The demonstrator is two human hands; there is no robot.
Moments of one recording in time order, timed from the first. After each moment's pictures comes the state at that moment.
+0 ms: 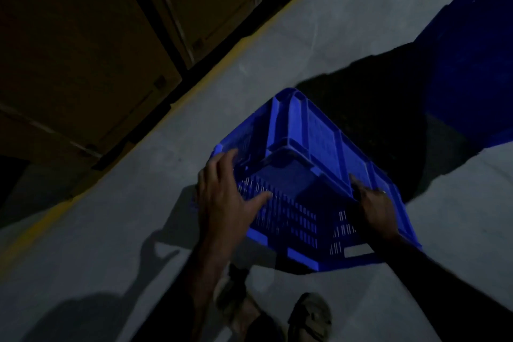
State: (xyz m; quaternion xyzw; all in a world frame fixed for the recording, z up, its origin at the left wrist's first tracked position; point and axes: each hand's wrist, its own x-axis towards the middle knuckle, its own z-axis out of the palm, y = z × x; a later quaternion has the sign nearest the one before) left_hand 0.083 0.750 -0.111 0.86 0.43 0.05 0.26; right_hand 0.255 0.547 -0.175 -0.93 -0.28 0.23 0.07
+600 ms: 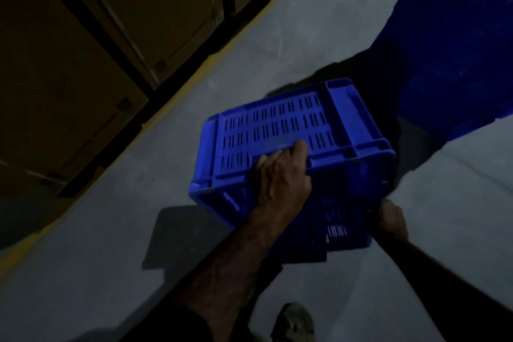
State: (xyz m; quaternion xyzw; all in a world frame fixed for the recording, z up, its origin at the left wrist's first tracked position) left_hand 0.224 0.651 -0.104 0.95 0.21 0.13 0.21; right_hand 0.310 0.446 -0.193 -0.94 0.00 0.28 0.21
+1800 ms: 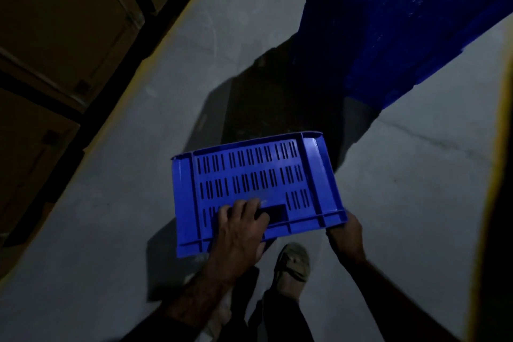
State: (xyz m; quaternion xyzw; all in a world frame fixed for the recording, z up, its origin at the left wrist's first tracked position) left_hand 0.197 0.593 -0.140 0.99 -0.01 0.00 0.11; right_hand 0.281 0.391 -0.158 -0.86 0.16 0.22 0.42
